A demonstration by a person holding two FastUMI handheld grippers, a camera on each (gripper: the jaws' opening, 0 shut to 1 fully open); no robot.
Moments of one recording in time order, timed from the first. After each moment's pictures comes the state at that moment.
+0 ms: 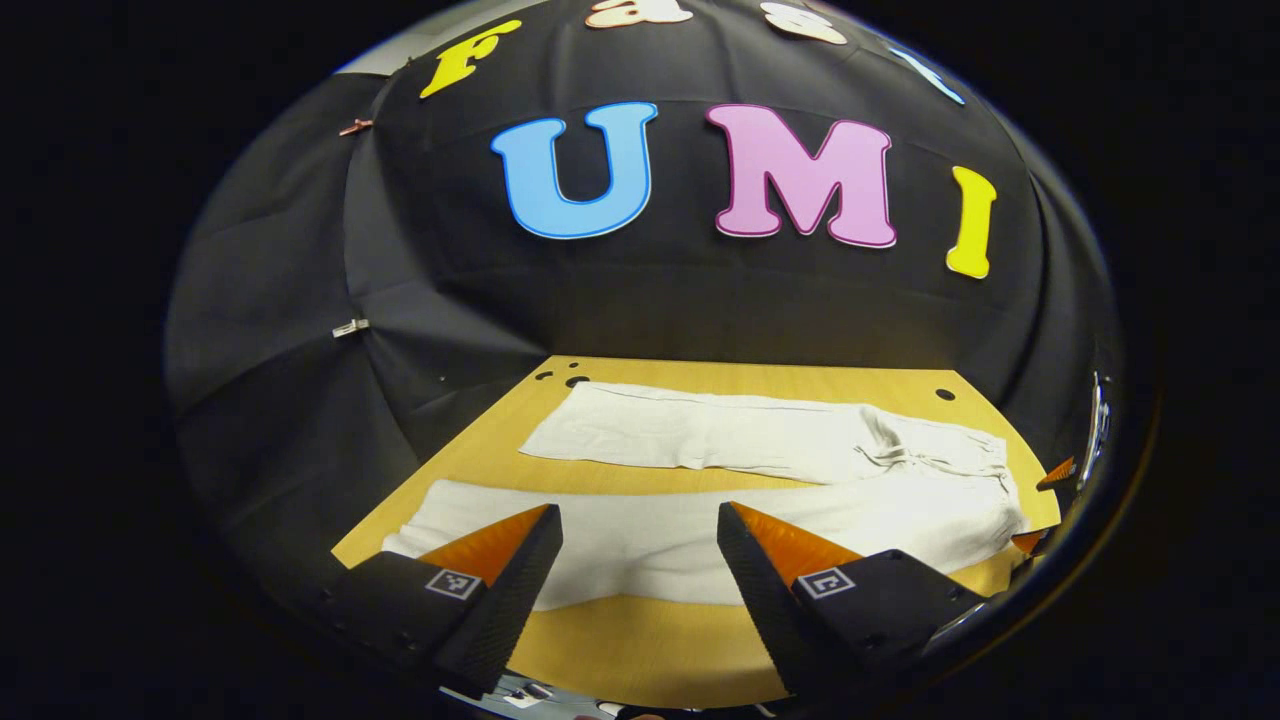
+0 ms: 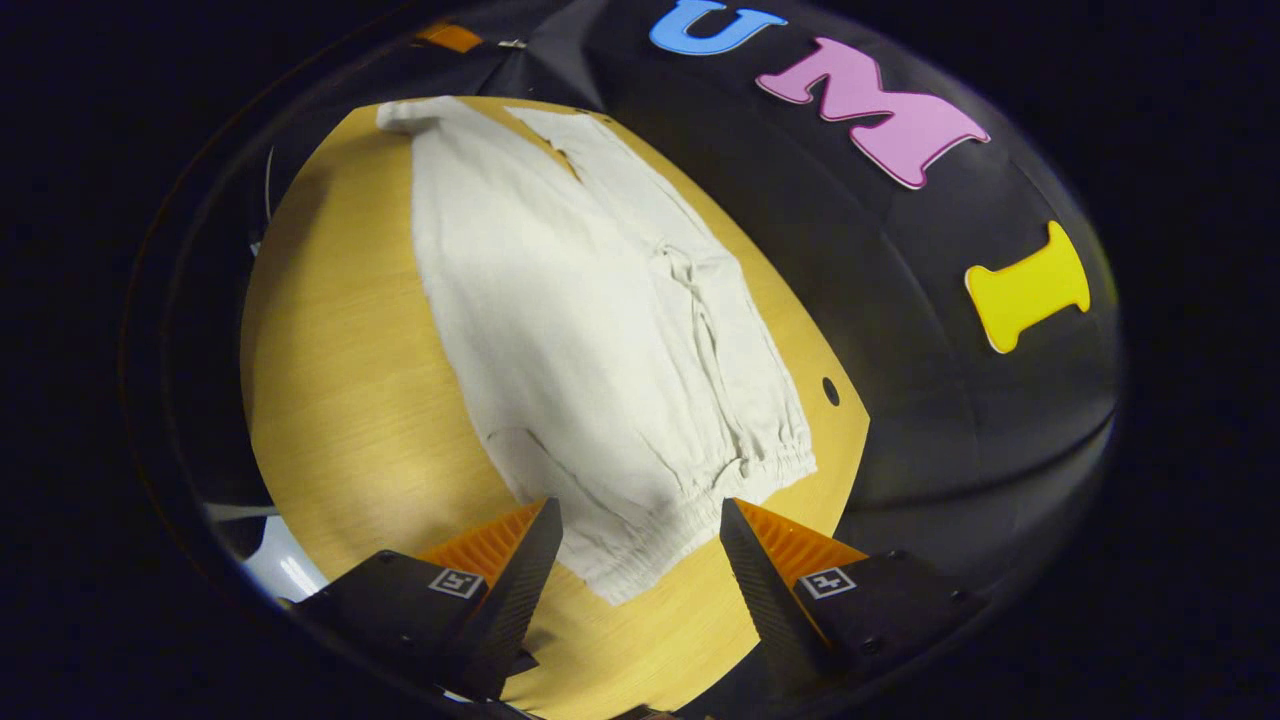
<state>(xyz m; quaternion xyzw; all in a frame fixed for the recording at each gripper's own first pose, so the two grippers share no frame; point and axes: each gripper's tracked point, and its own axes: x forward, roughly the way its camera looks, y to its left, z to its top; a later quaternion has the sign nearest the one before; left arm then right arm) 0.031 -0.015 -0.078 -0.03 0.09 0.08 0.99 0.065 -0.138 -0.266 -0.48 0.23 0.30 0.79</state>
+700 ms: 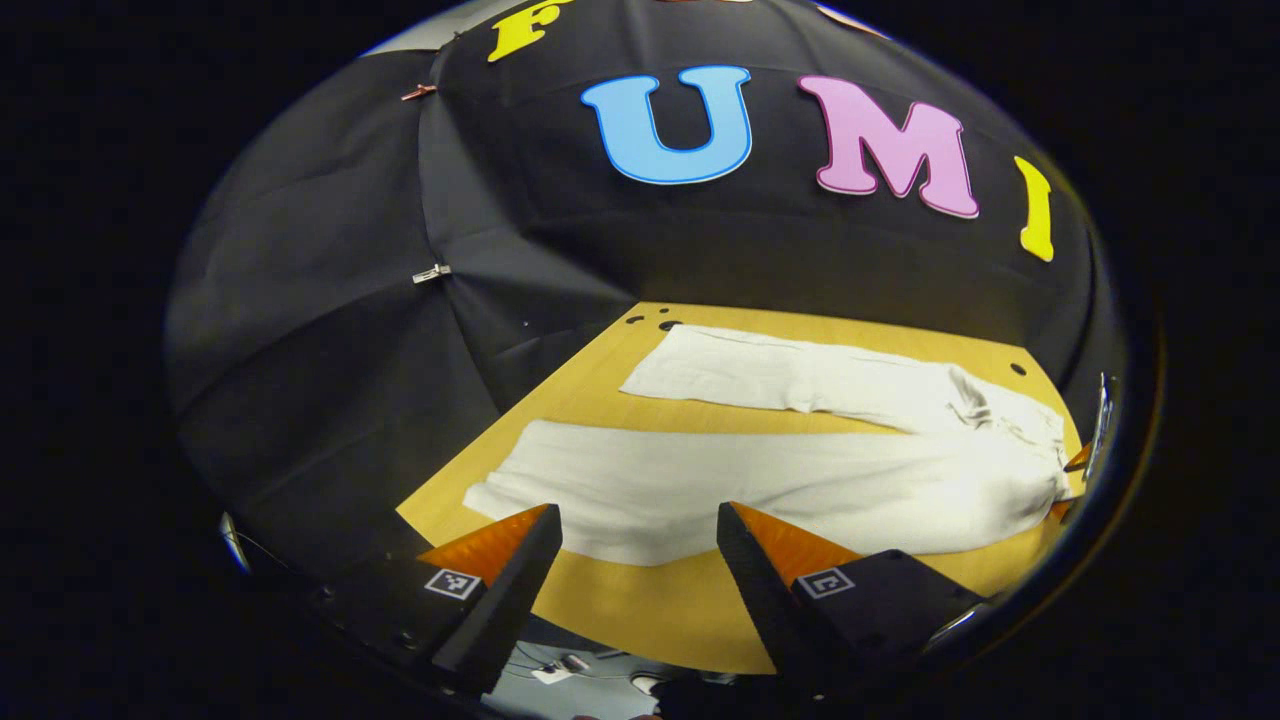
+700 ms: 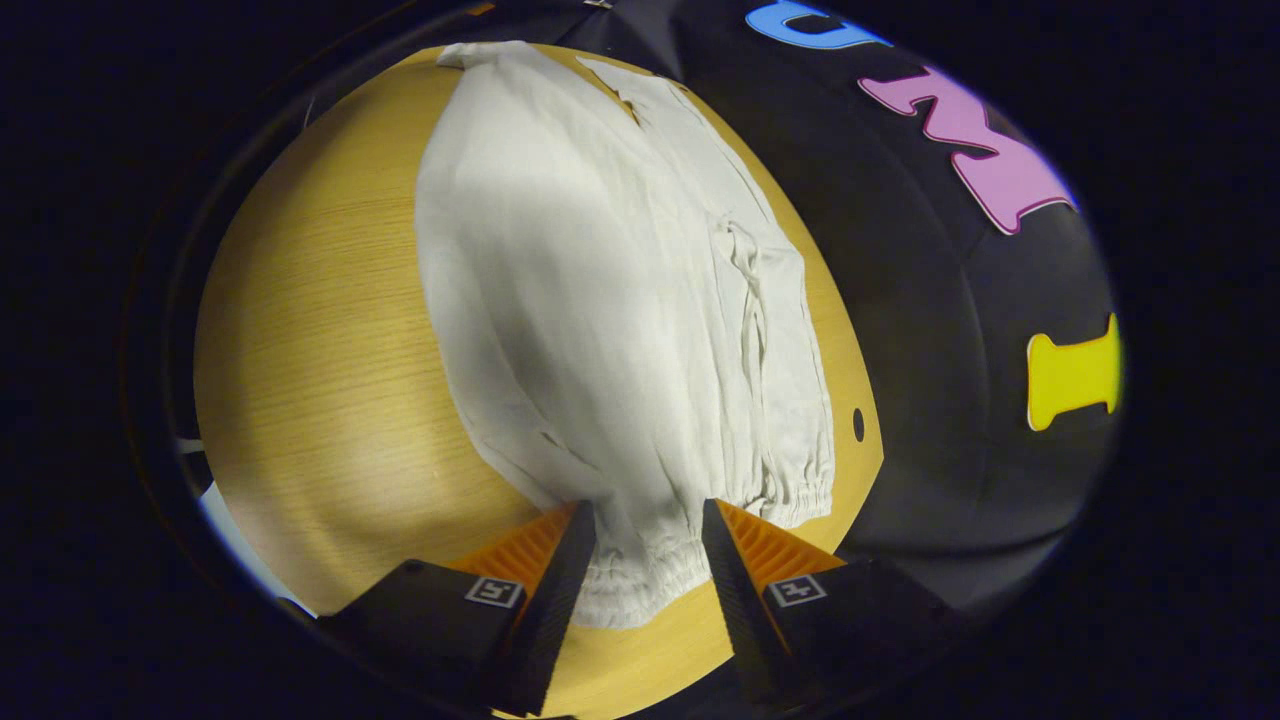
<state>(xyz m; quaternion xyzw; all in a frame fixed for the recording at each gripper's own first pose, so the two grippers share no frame) -0.003 0.086 -0.145 -0.02 0.16 0.16 0.97 0.104 -0.116 -0.296 -0.57 0.25 0.32 0.71</state>
